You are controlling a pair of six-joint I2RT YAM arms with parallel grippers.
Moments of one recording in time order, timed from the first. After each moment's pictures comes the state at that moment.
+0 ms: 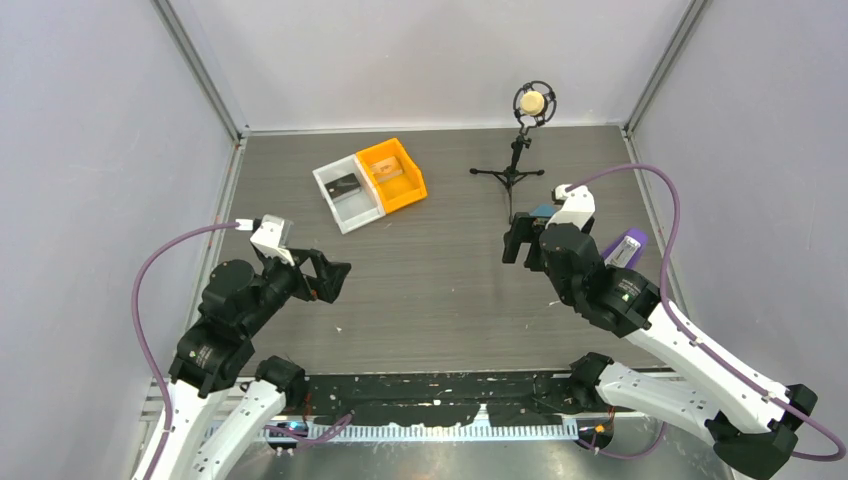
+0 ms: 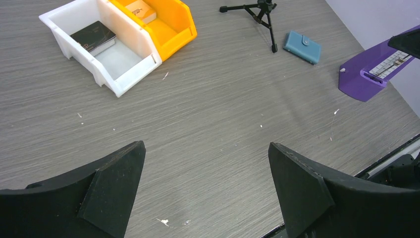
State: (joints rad) left arm -0.41 0.45 0.83 -0.62 0.09 -0.24; right arm 0.81 0.83 0.94 -0.62 0.61 0.53
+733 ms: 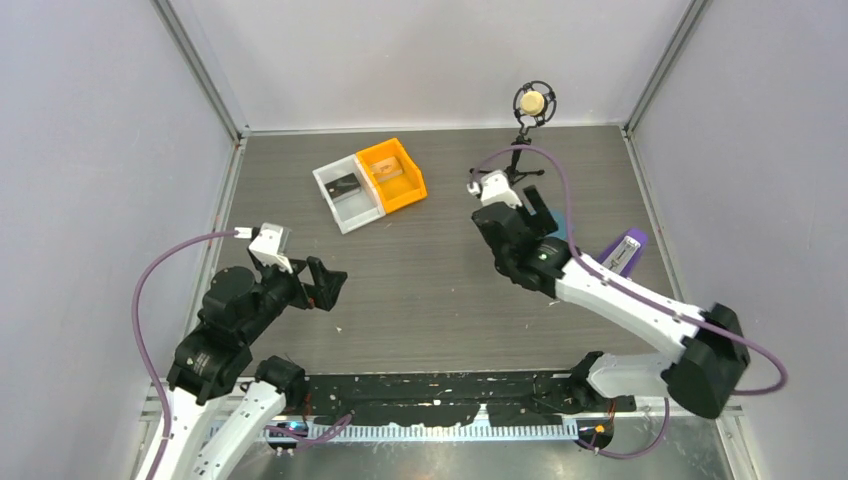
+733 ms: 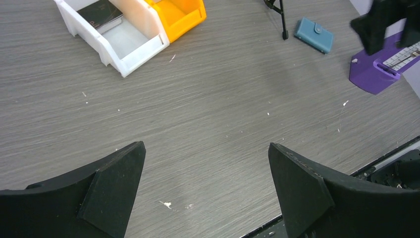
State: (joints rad) left arm -0.41 0.43 0.82 -0.70 0.06 -0.26; right arm 0.80 1.18 0.96 -0.37 0.91 -0.08
